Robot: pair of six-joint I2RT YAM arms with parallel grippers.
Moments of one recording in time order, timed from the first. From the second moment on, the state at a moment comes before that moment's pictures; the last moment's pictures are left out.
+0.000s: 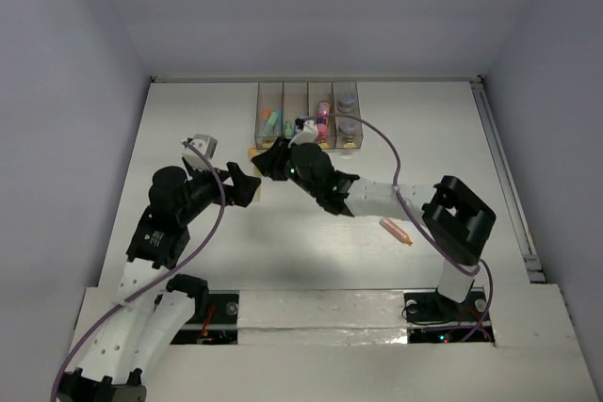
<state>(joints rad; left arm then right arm) -0.26 0.62 0.66 -0.34 0.29 -0.29 1.00 1.79 1.16 0.46 0.26 0.84</state>
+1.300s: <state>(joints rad) -0.26 0.50 0.66 -0.26 0.30 -0.30 0.67 1.87 1.39 0.14 0.14 0.56</state>
